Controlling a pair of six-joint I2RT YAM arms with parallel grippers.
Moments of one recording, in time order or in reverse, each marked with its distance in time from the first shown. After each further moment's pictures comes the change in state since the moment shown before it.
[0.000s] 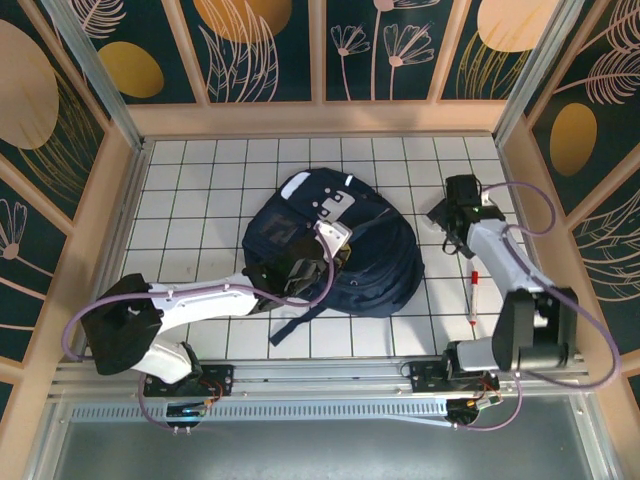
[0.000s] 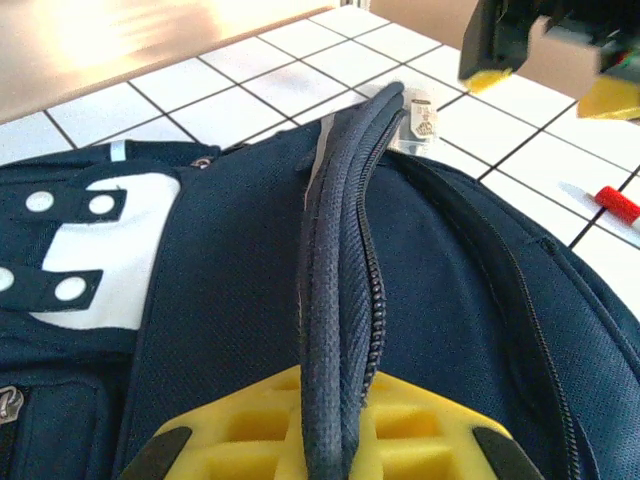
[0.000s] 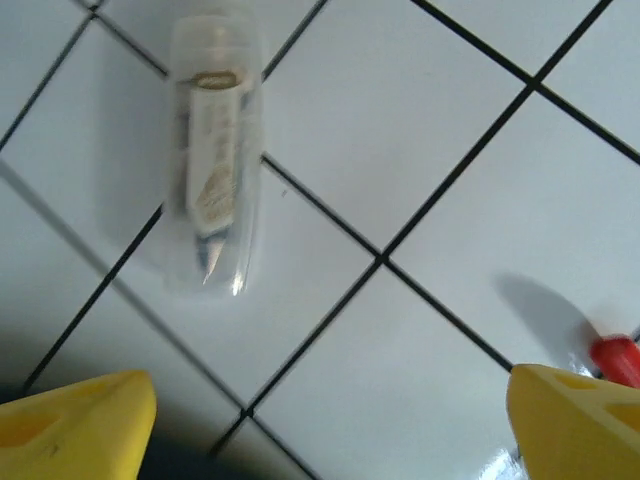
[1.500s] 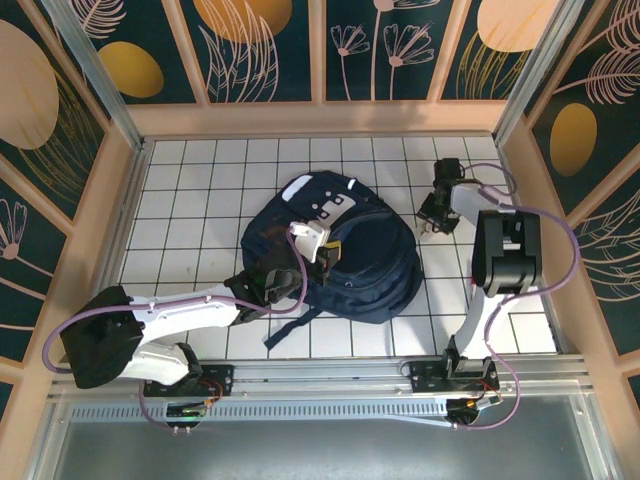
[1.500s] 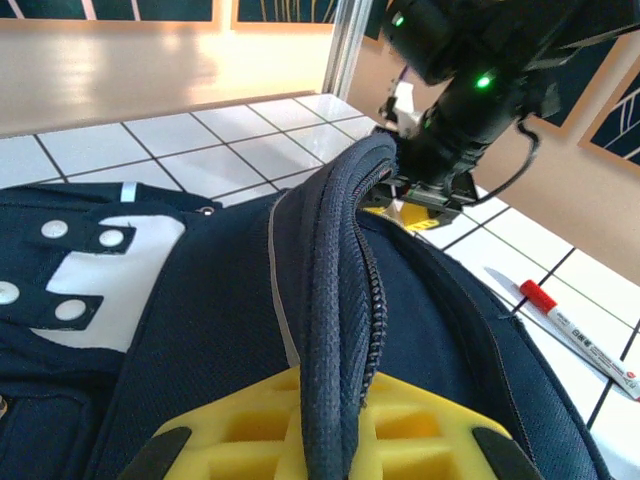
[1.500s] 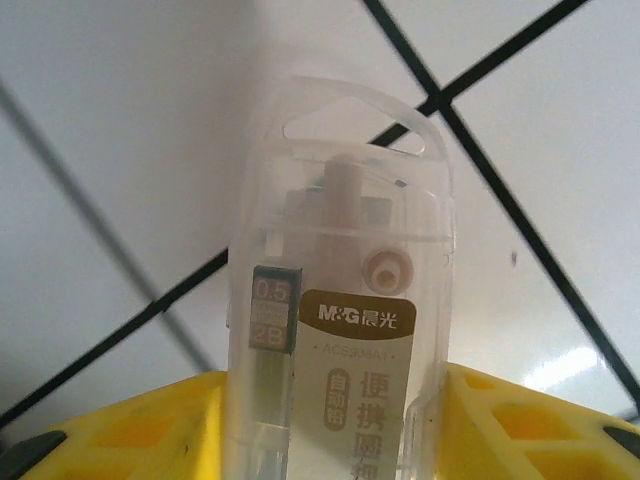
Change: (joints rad) left arm 0.014 -0.103 -0.128 0.198 0.042 -0.129; right arm 0.029 0.347 0.235 0.018 -0.175 -0.183
